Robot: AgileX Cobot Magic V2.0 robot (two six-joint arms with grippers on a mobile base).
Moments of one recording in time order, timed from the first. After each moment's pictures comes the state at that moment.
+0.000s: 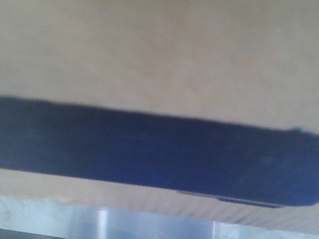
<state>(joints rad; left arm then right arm) -0.15 0.24 -1.11 -0.07 1.18 0.02 0.07 0.43 -1.04 0.40 1.10 -0.06</state>
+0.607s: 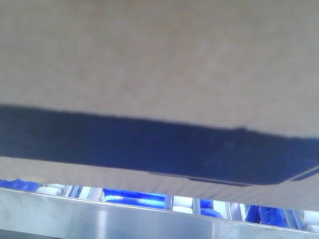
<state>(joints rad) -0.14 0.13 -1.11 -0.05 1.19 0.02 0.07 0.43 -1.04 0.43 1.11 -0.06</state>
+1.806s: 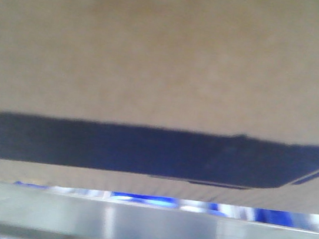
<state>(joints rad) -0.14 0.13 -1.11 -0.05 1.19 0.02 0.07 0.43 -1.04 0.43 1.11 -0.06</state>
